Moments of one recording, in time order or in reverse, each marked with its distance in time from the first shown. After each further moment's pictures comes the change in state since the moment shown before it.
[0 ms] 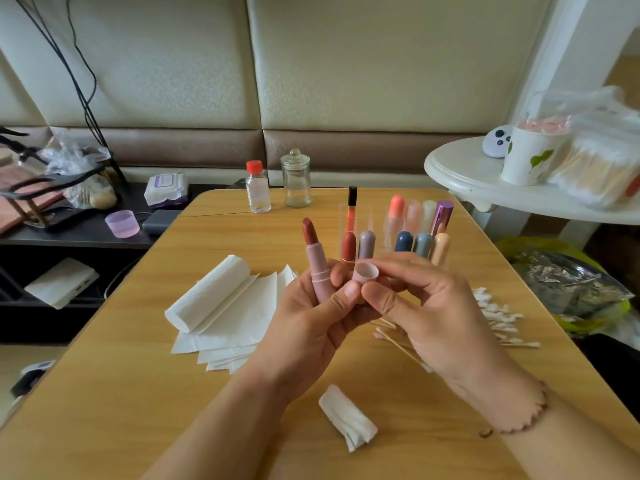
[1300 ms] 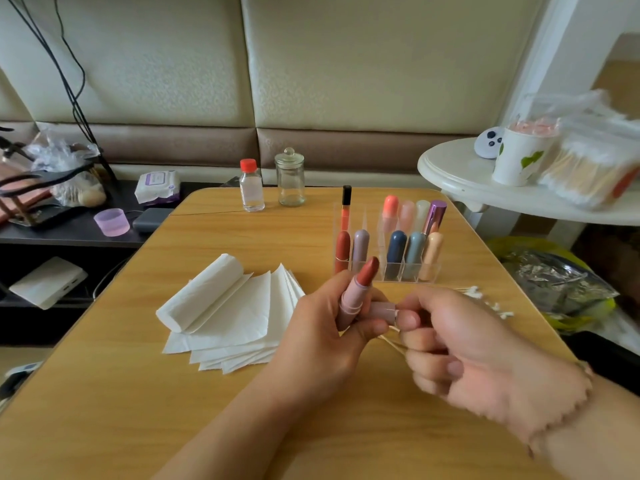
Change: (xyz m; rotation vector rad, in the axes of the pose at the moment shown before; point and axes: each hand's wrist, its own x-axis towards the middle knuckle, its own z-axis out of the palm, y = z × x) left_hand -0.006 -0.013 0.004 0.837 0.043 0.204; right_hand -0.010 -0.030 -0.012 0.296 -0.019 0.763
